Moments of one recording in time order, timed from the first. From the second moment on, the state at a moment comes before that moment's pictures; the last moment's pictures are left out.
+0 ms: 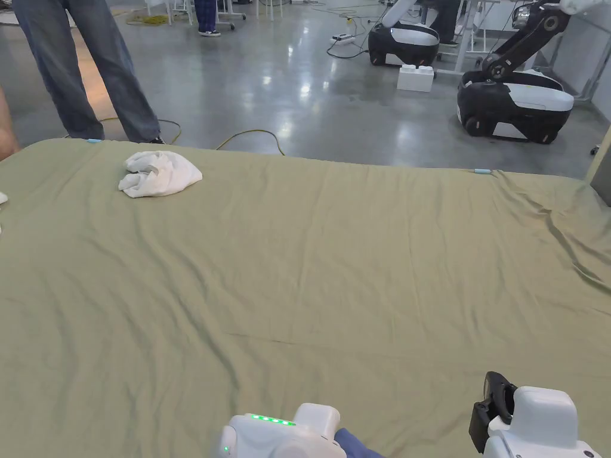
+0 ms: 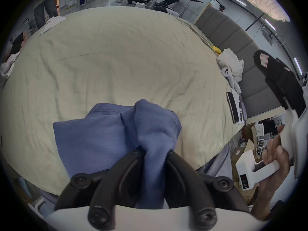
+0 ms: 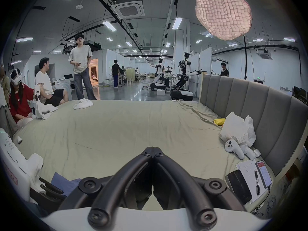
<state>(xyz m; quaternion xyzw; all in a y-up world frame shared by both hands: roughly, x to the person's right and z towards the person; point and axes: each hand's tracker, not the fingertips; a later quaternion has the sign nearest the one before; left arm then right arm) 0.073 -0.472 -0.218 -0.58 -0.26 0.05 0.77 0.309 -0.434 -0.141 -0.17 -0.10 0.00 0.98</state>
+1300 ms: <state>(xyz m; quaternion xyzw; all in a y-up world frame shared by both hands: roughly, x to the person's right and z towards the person) 0.024 -0.466 -0.230 -0.44 -0.29 0.12 0.84 0.294 -0.428 -0.144 -0.16 -0.09 0.00 0.98</state>
